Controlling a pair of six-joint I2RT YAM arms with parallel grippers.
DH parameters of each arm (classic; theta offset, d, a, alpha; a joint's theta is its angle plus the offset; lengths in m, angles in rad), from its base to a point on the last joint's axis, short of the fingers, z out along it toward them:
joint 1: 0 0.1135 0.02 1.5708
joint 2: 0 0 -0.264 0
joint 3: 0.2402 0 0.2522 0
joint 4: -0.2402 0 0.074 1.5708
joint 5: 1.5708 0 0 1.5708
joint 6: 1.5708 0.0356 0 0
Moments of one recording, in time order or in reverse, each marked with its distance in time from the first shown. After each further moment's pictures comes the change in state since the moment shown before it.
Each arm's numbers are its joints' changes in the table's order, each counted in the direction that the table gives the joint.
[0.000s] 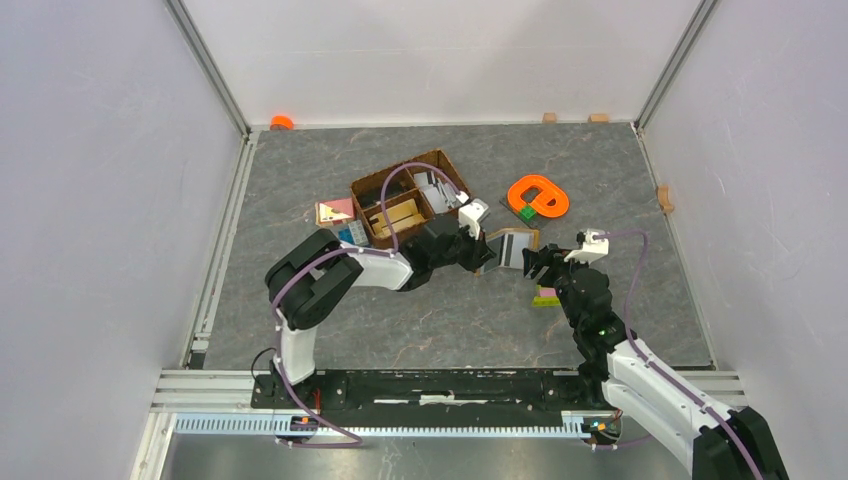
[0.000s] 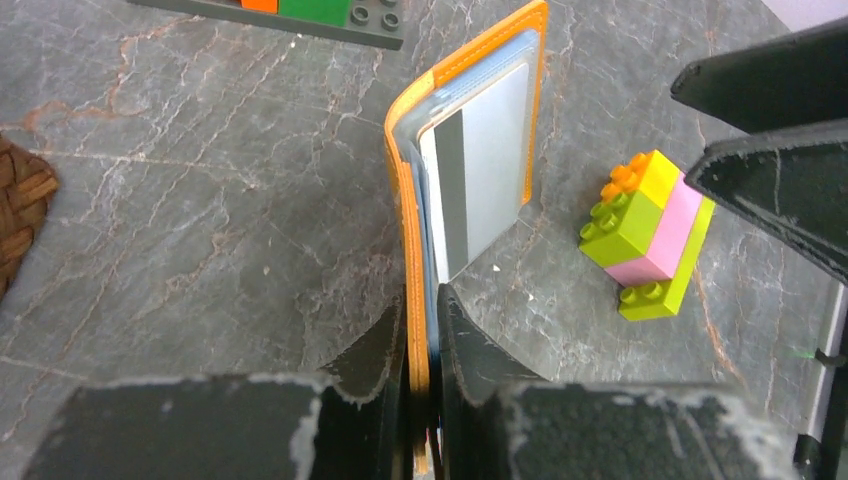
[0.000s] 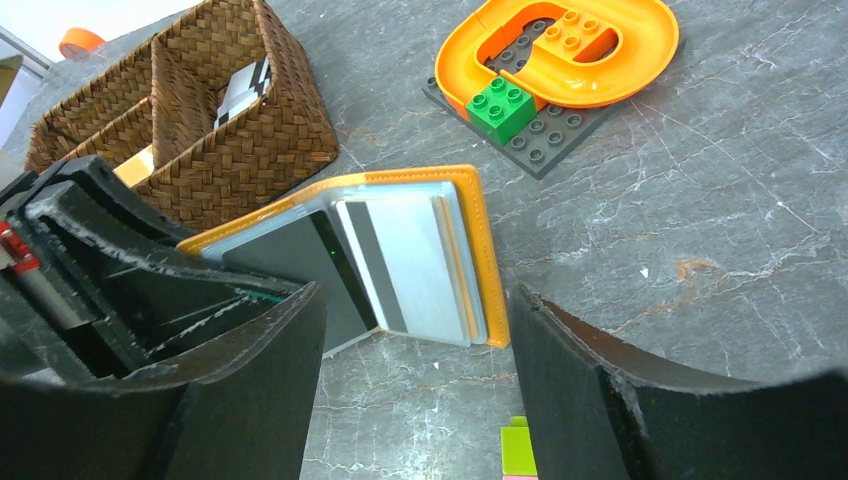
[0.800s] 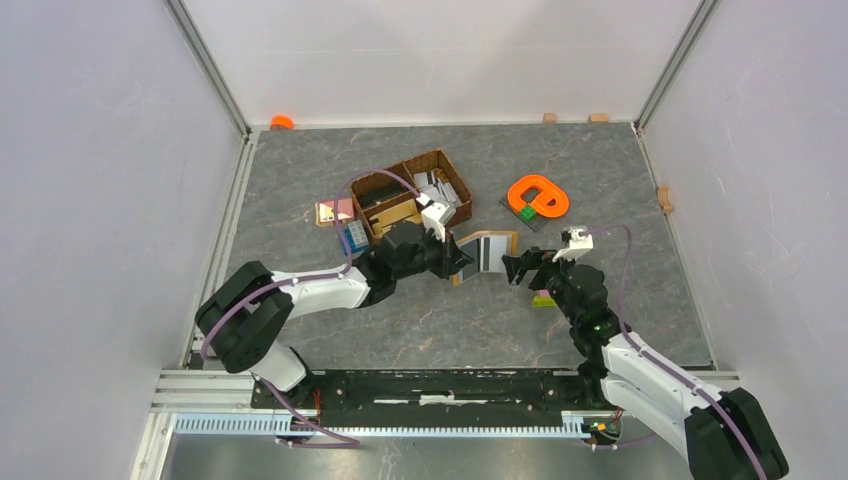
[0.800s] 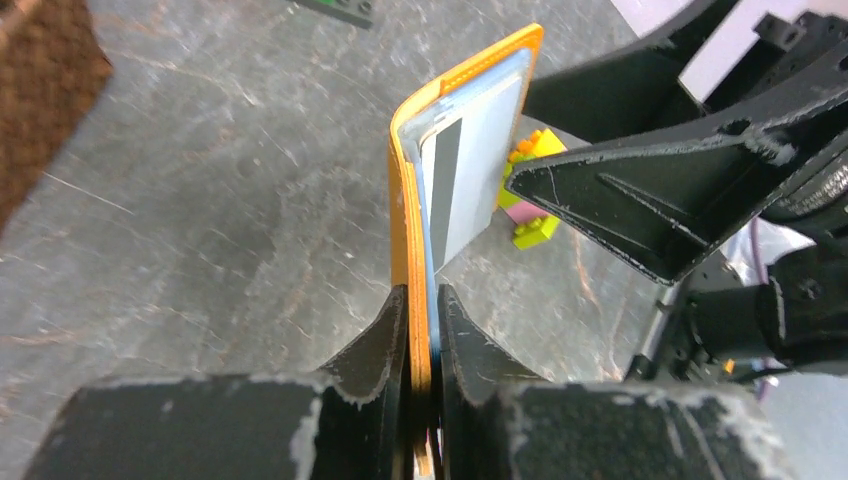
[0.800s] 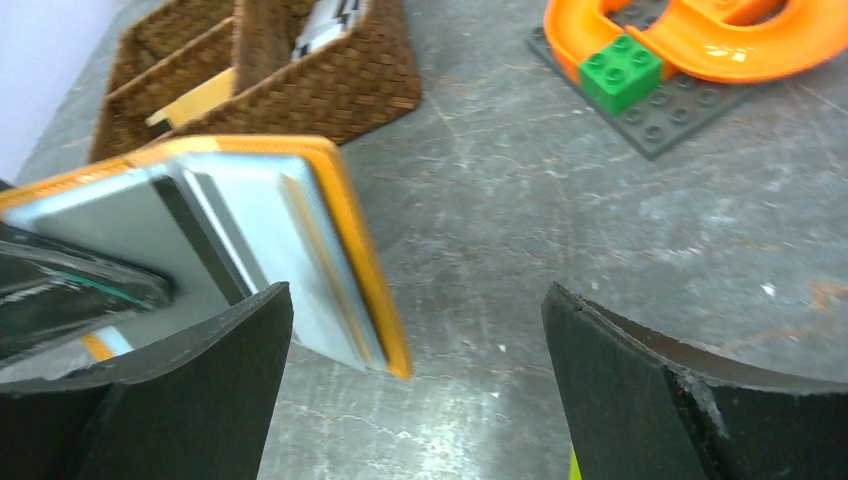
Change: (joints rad) left arm 0.026 0.400 -0.258 -0.088 0.005 -0.150; right arm -0.006 -0.097 0.000 0.065 -0.183 -0.010
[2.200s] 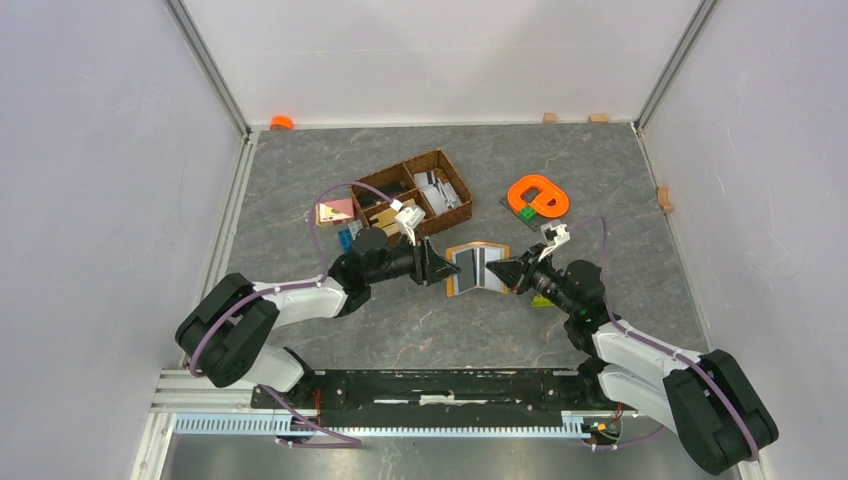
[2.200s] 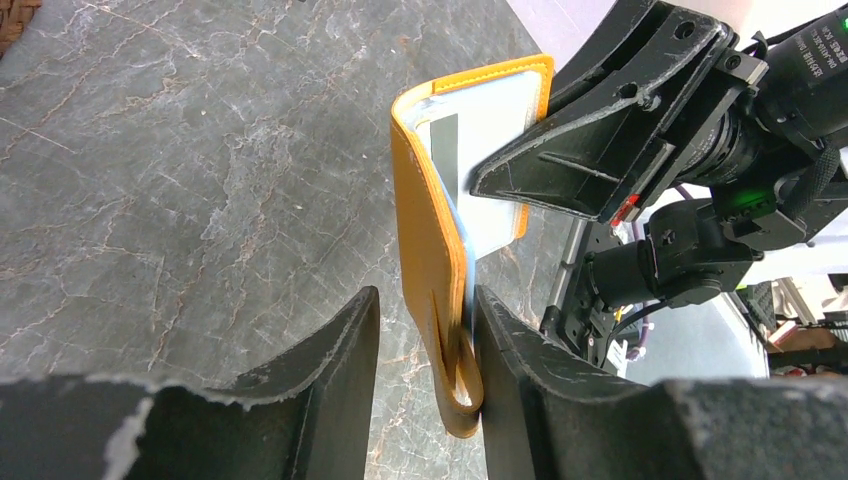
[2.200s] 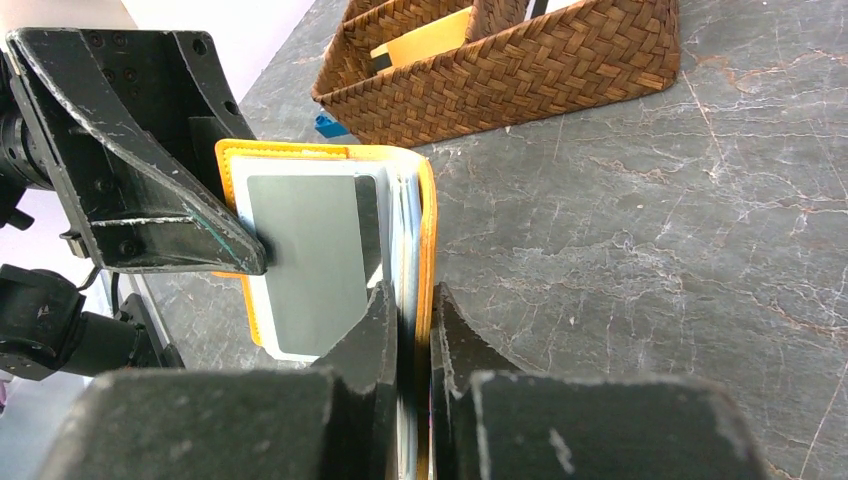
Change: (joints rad) left arm 0.132 0.109 -0.200 0.183 0.278 -0.157; right arm -0.018 -0.211 0.000 0.336 -0.472 0.088
